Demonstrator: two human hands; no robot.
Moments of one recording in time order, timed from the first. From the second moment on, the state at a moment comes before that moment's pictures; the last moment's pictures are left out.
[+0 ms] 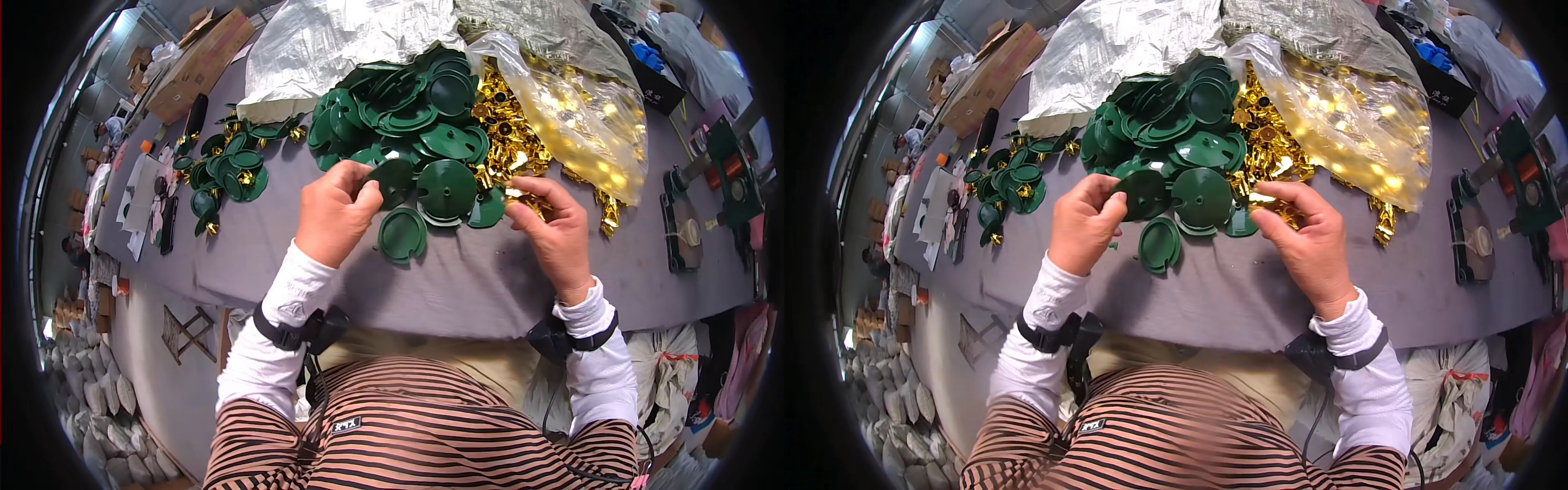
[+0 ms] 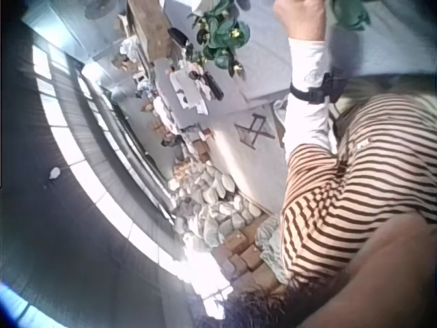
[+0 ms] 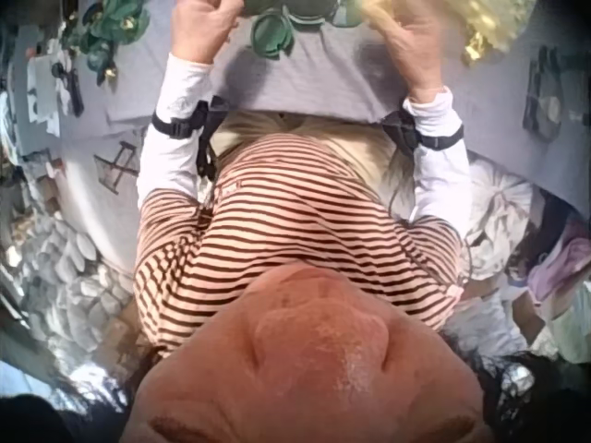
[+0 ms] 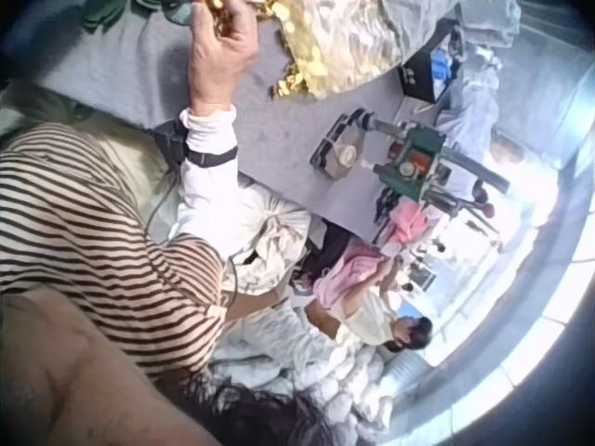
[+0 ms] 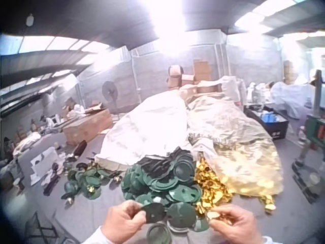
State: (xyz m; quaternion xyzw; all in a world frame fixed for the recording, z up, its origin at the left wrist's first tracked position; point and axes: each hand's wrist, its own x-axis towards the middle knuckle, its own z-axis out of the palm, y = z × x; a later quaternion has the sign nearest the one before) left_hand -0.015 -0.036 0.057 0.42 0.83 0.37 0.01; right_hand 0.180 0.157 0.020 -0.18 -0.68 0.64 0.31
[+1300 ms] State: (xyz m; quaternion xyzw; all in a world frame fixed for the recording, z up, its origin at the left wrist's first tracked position) left_hand -0.239 -0.128 0.083 0.27 0.86 0.21 -0.37; right_hand 0.164 0.160 0.014 -0.07 -0.82 0.48 0.30
